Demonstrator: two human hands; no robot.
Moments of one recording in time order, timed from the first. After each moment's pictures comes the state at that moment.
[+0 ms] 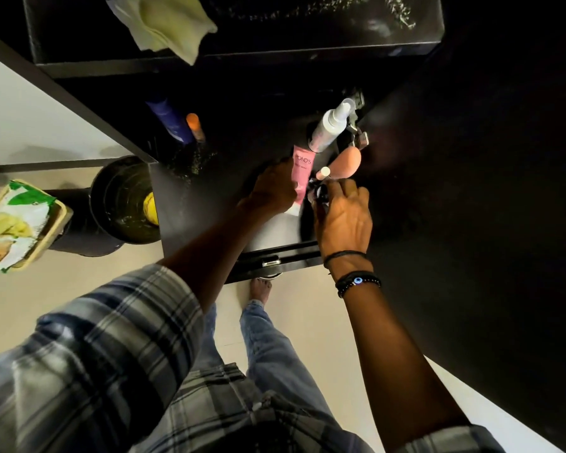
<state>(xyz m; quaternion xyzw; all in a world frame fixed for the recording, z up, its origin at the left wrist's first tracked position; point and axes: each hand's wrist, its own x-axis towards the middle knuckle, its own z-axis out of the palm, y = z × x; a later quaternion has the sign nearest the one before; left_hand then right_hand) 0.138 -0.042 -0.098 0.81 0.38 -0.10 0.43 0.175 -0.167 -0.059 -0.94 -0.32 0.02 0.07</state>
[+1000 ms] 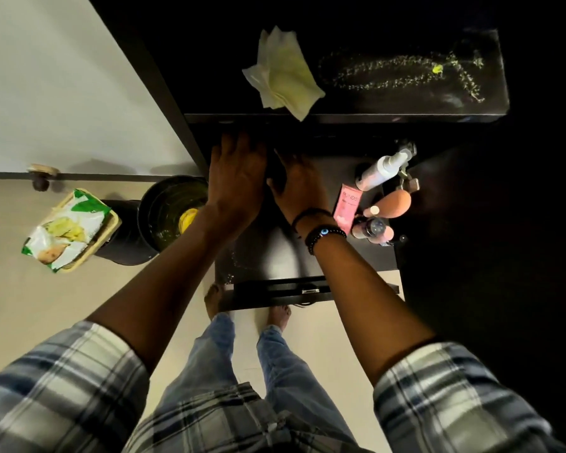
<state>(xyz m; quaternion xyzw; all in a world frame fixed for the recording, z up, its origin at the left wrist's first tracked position) 0.034 0.057 -0.013 0.92 0.37 0.04 0.12 0.130 -0.008 -0.047 -0.85 -0.45 0.20 0.19</state>
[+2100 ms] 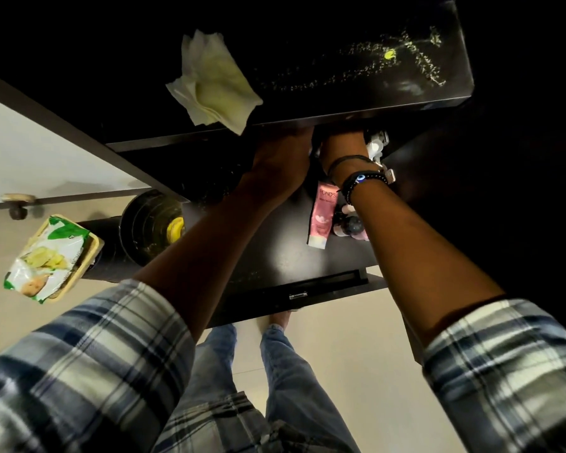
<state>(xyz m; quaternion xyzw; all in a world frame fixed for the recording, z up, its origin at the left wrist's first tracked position) 0.152 0.036 -0.005 0.92 0.31 -0.01 0.24 0.259 -0.015 -0.031 -0.90 -0.36 0.24 -0.05</state>
